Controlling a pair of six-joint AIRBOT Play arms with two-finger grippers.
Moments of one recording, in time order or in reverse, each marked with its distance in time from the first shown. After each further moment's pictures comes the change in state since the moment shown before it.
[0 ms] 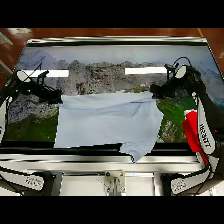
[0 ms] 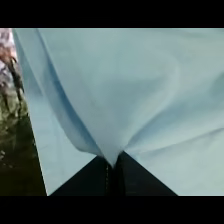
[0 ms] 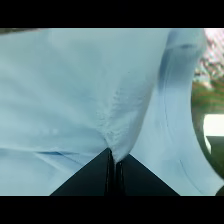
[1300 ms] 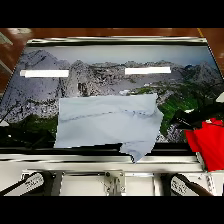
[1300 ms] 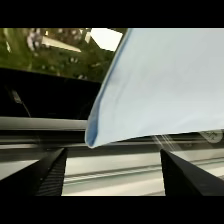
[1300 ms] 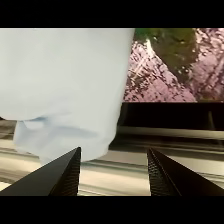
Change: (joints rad) left arm 0.418 0.478 -0.814 -0.077 -0.069 0.140; right arm -0.355 0.484 -0.497 0.097 0.294 -0.195
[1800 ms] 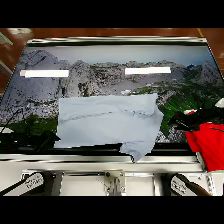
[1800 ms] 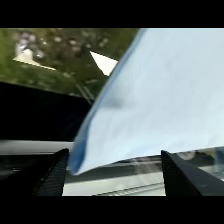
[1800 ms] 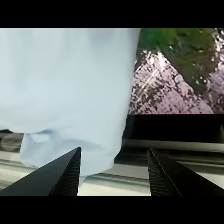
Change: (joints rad) left arm 0.032 -0.004 -0.126 -0.145 0.144 0.066; right arm -0.022 0.027 -0.071 0.043 -0.078 -0.014
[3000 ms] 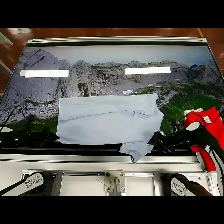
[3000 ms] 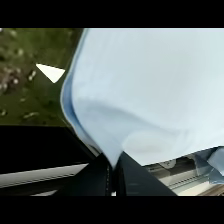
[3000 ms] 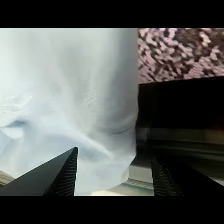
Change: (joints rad) left arm 0.001 -0.010 0.014 -0.138 -0.013 0.134; right arm 0.135 0.001 -0.472 0.171 -0.261 0.039
